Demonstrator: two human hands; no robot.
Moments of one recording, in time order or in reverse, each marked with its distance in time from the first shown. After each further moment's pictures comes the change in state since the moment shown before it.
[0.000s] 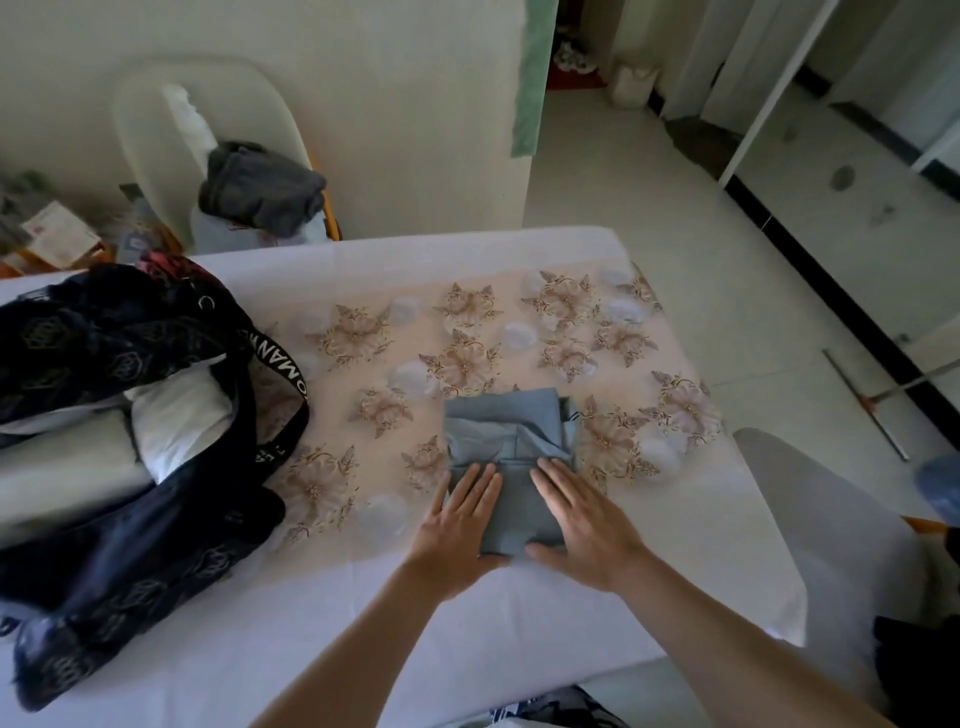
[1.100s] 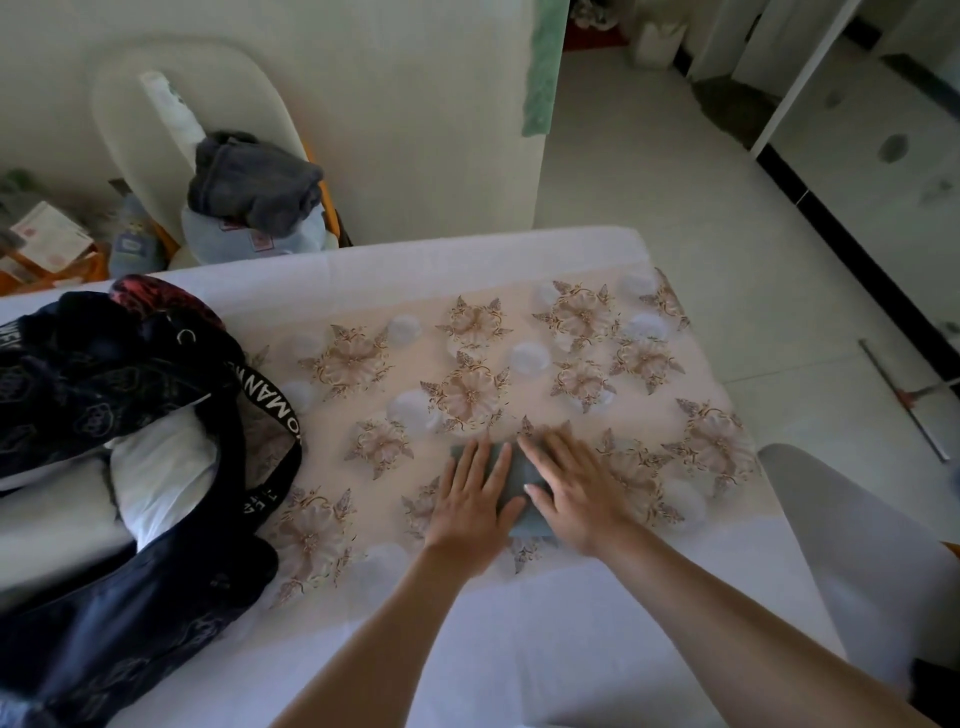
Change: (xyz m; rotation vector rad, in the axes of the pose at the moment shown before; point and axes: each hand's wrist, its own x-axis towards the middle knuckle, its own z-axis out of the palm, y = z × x) left_hand 0.087 -0.013 -0.034 -0.147 -0.019 -0.227; right_hand 0.098 0.032 -0.024 0.043 0.190 0.052
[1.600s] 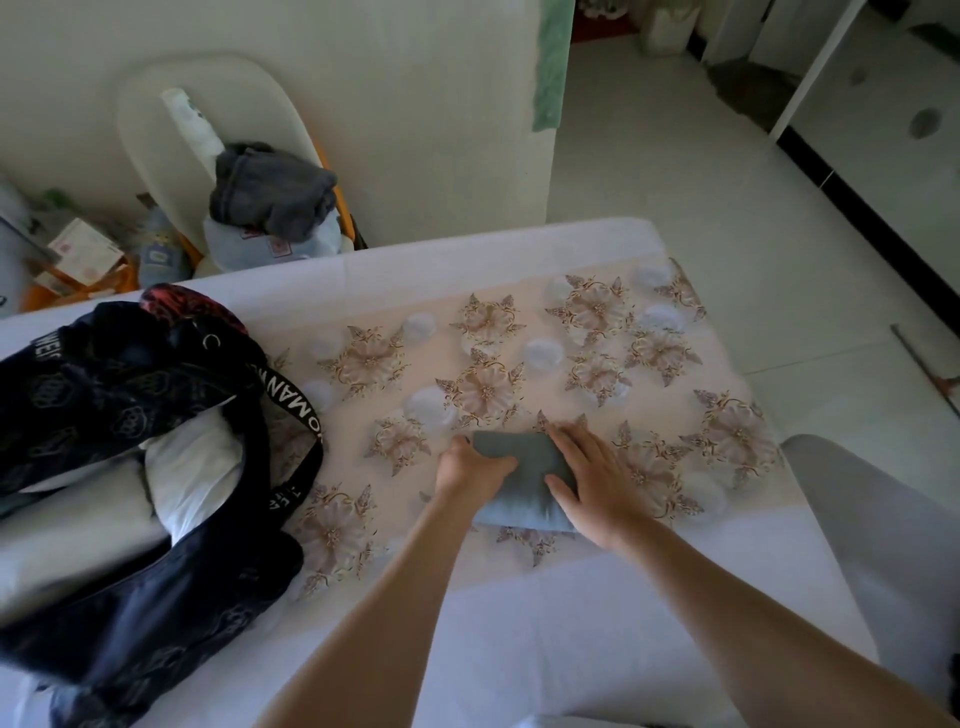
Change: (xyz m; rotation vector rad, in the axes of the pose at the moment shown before) left_hand 0.034 0.003 -0.058 -0.666 -0.060 -0.723; right_hand -0.004 -0.001 -0.001 0.283 -0.124 0.203
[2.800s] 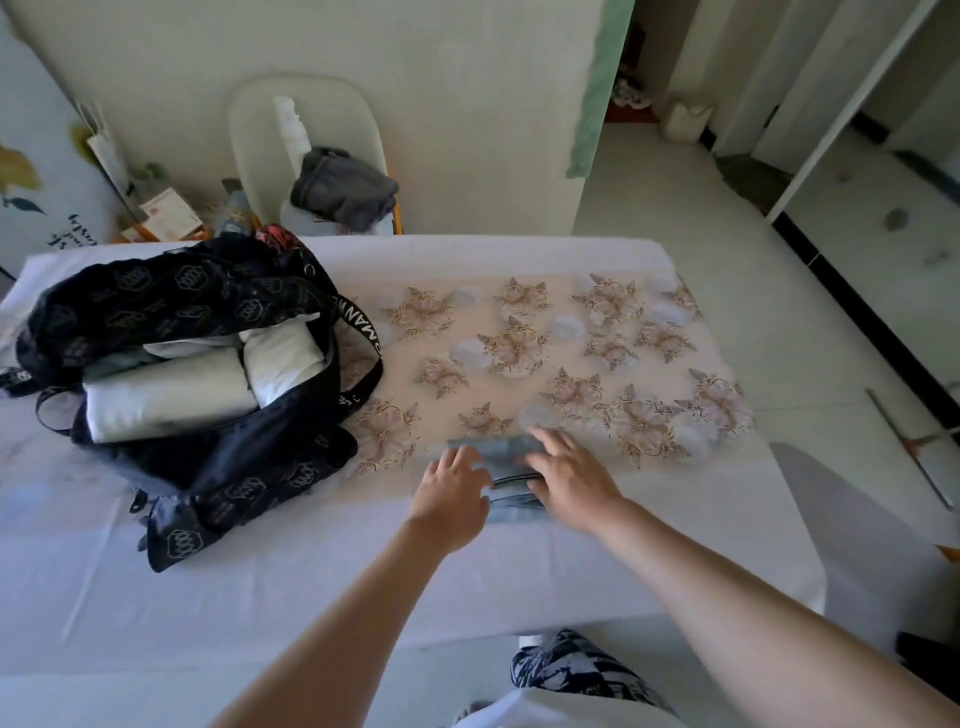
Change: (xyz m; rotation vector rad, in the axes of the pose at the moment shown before) left_hand -0.124 -0.159 -0.022 0.646 0.165 0.732; right_hand -0.100 -0.090 0.023 -0.259 -0.071 -0.269
